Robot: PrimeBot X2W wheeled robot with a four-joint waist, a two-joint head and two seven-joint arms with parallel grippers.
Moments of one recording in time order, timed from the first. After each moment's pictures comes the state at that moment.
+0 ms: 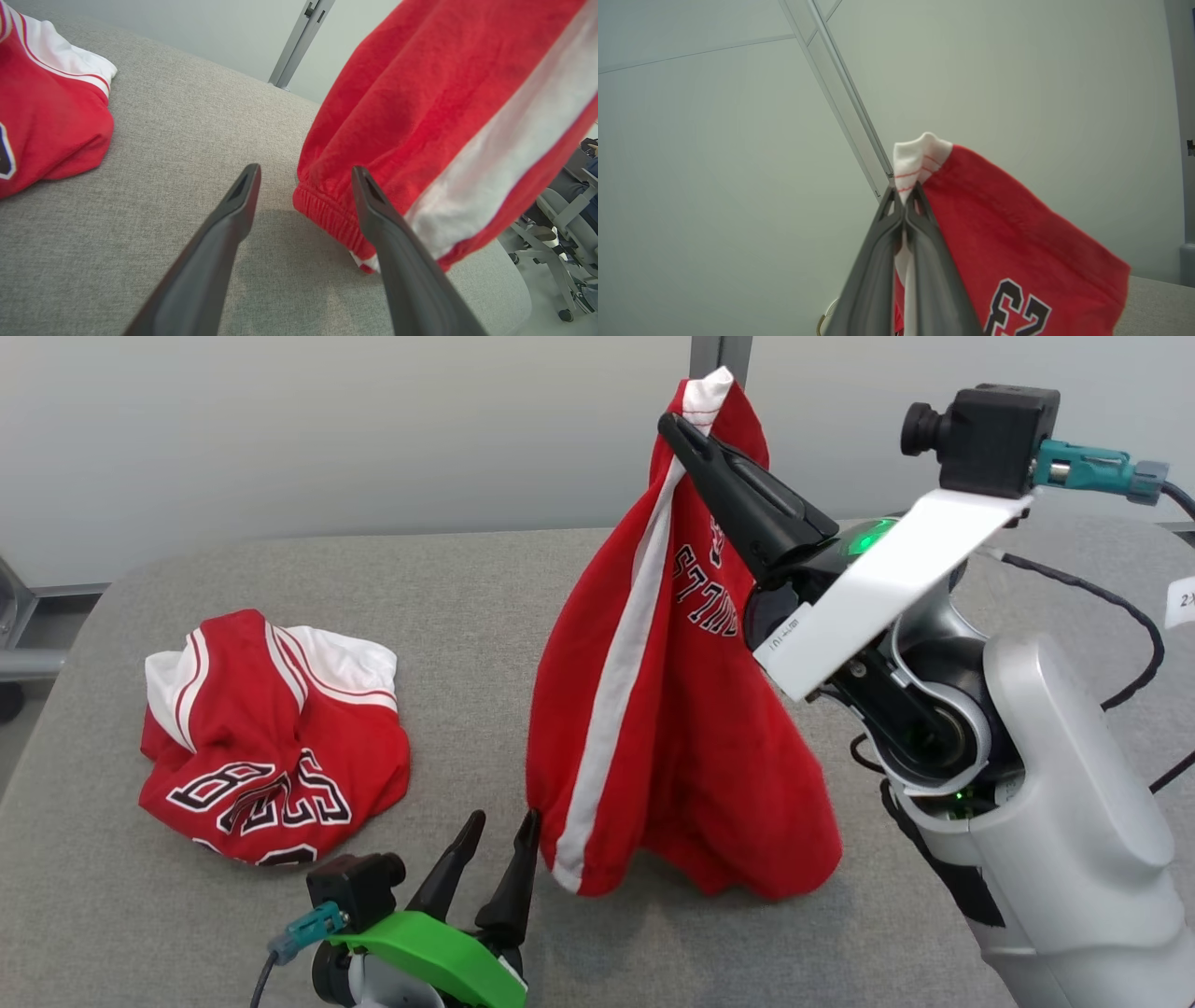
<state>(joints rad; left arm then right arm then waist) -0.06 0.07 -0.53 0.21 -0.79 -0.01 -0.20 -0.52 -0.09 0.45 -0.24 0.82 -0.12 0.33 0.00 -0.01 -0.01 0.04</state>
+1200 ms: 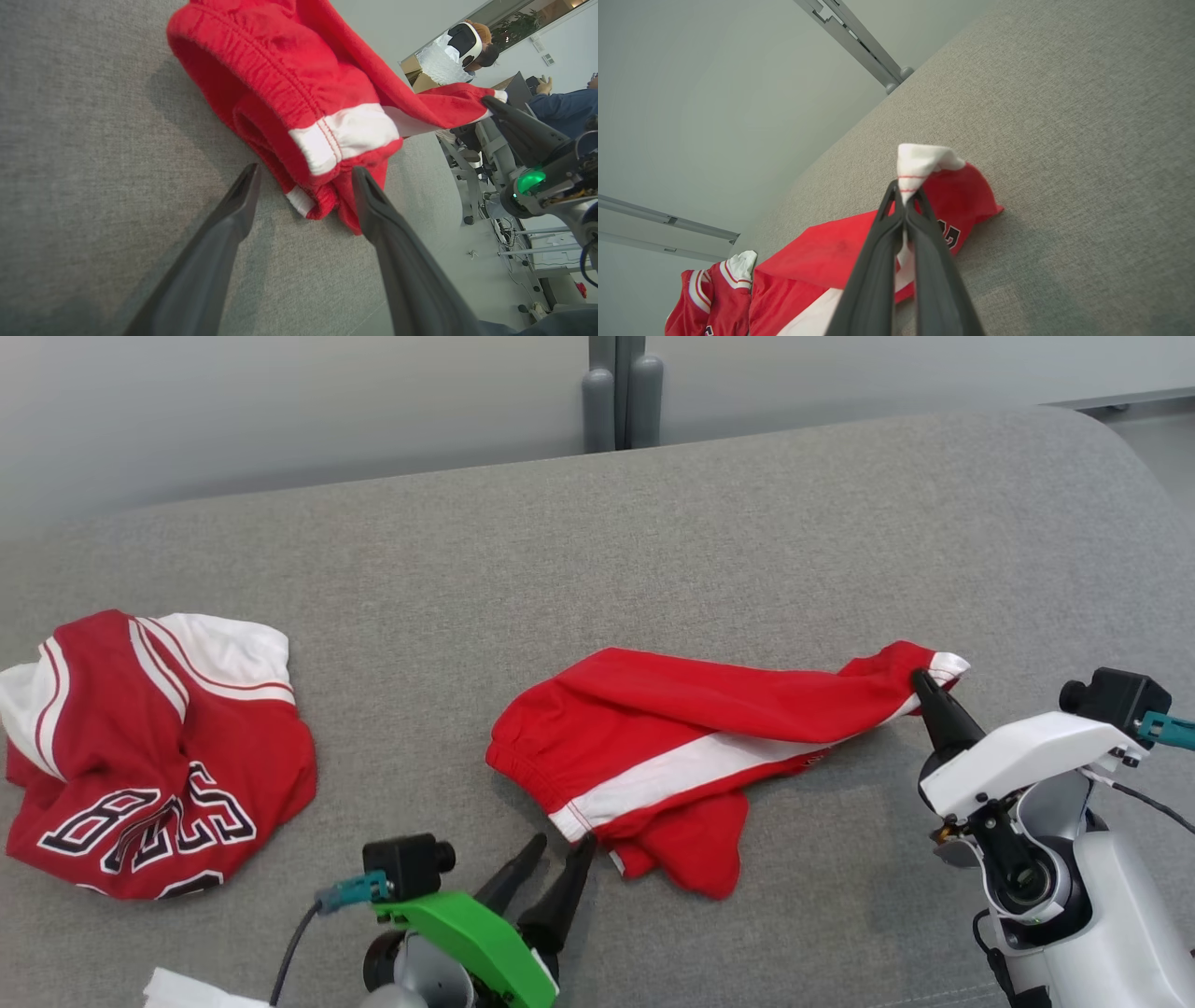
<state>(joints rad) -0.09 0.05 -0.60 0.25 -0.95 -0.05 -0.03 -0.11 -0.06 0.07 0.06 0.75 -0.13 0.24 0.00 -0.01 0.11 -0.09</state>
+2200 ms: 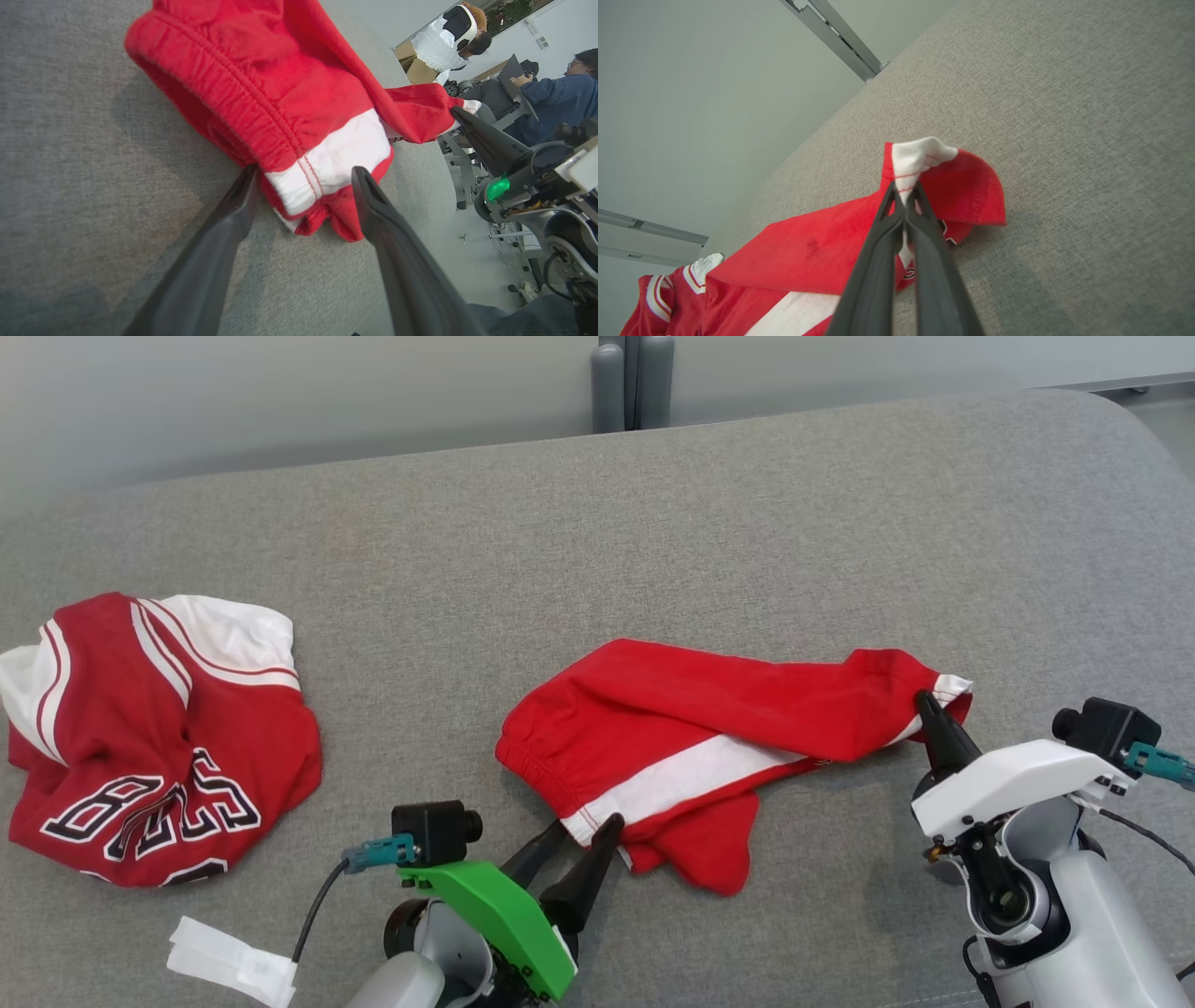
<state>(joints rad) -0.20 0.05 -0.65 0.28 -0.98 -0.05 0.03 -0.10 -0.06 0.10 0.15 0.73 -0.13 0.11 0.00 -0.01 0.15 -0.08</state>
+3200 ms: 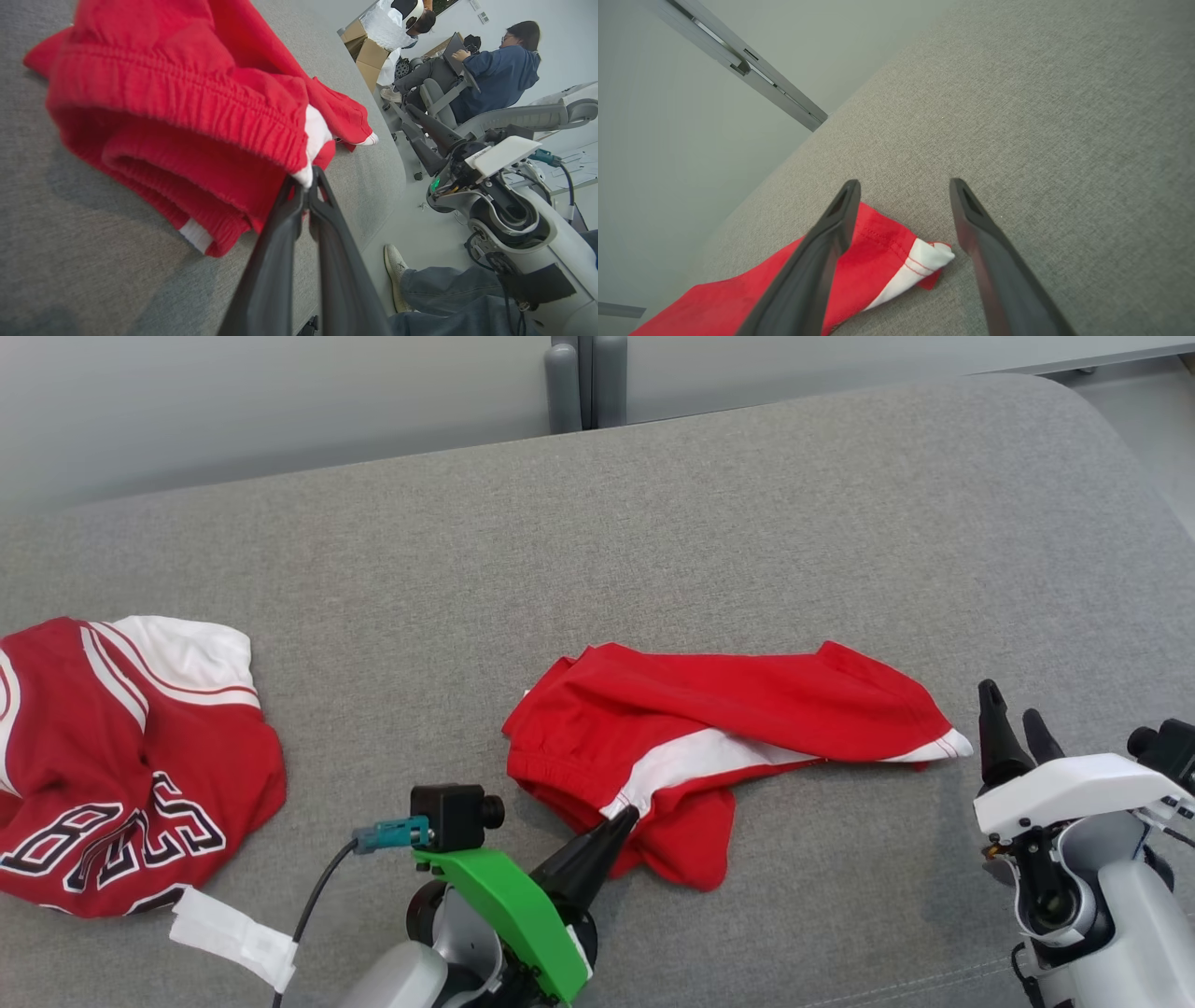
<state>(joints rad) -0.20 0.08 -0.68 0.16 -1.03 -0.07 0.08 -0.10 -0.07 0.00 0.23 0.73 -0.12 0.00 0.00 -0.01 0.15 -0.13</state>
